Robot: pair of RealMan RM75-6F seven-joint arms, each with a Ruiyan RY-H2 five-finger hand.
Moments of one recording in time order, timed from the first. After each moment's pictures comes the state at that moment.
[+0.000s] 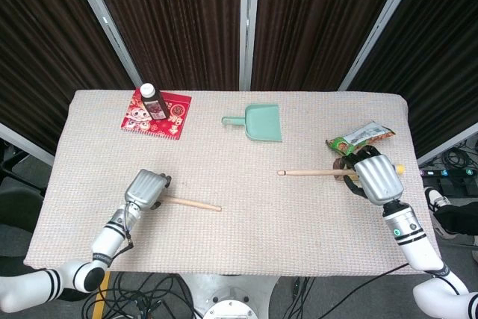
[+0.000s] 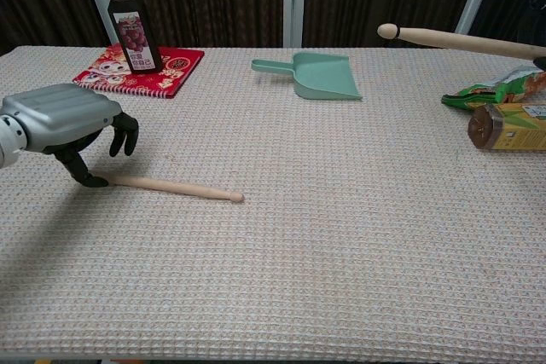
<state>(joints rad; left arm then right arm) -0.61 -1.57 -0.12 -1.40 1.16 0.90 0.61 0.47 -1.23 0.10 -1.47 -1.51 1.23 -0.07</state>
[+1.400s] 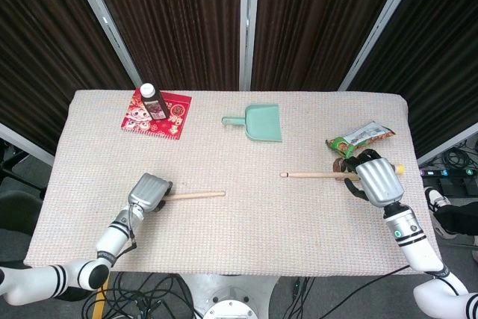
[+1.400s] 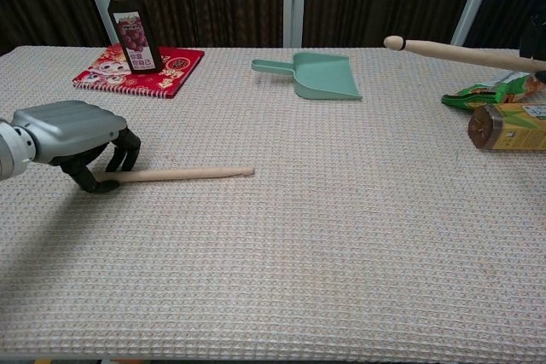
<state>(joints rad) -0.67 -1.56 -0.06 -1.41 1.06 0.88 0.55 0.45 -1.26 0.09 -1.42 -1.52 1.24 -0.02</state>
